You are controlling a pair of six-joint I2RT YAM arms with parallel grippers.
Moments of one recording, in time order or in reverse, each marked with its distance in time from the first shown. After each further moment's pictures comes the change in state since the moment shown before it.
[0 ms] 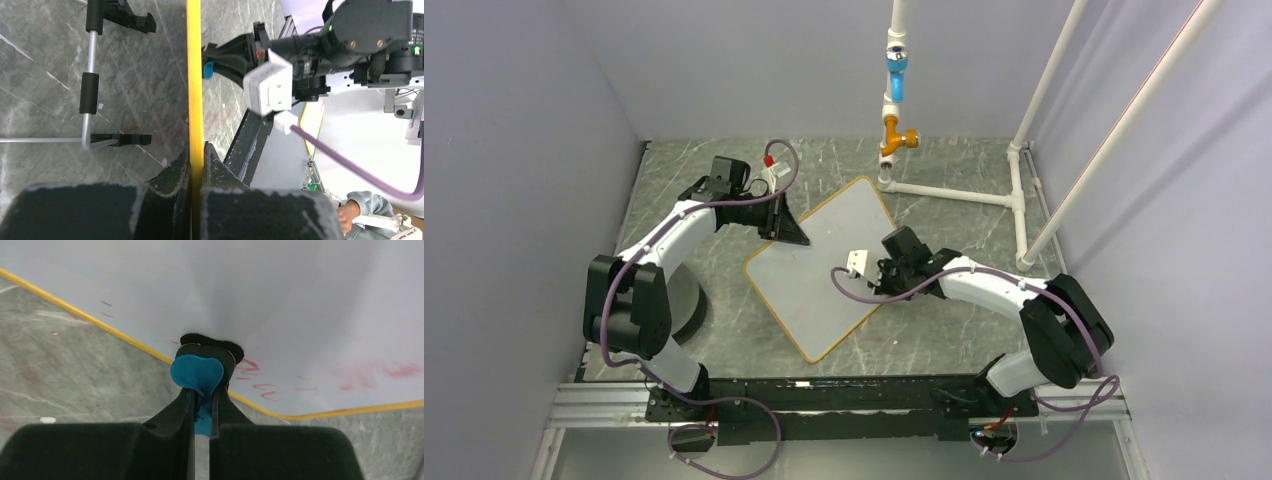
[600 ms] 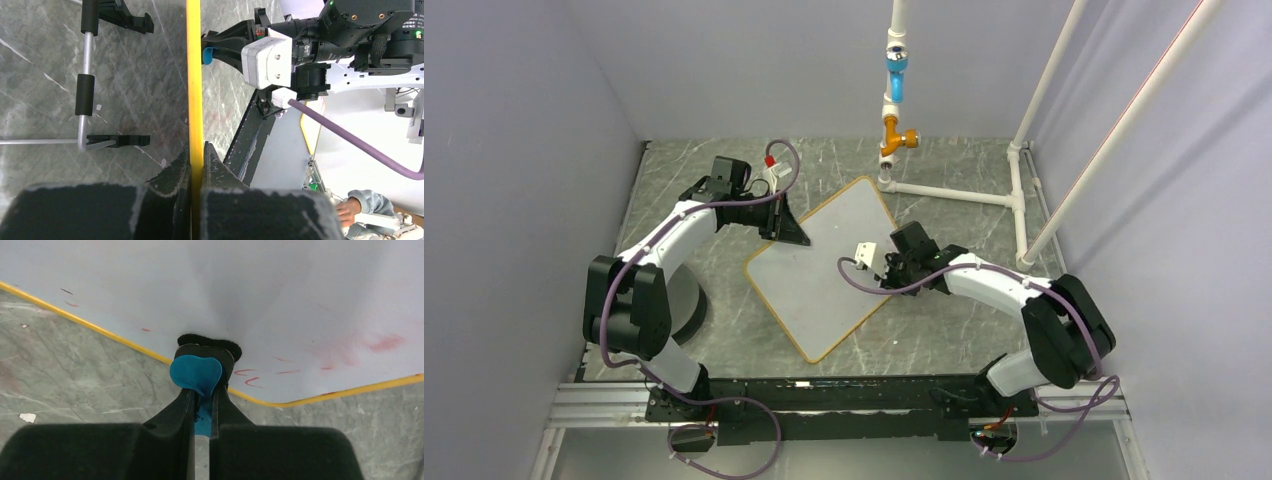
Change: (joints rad) left arm -0.005 -0.004 0.000 -0.002 0.000 0.002; right arm -0.032 -0.004 0.000 -0.011 0.005 -0.004
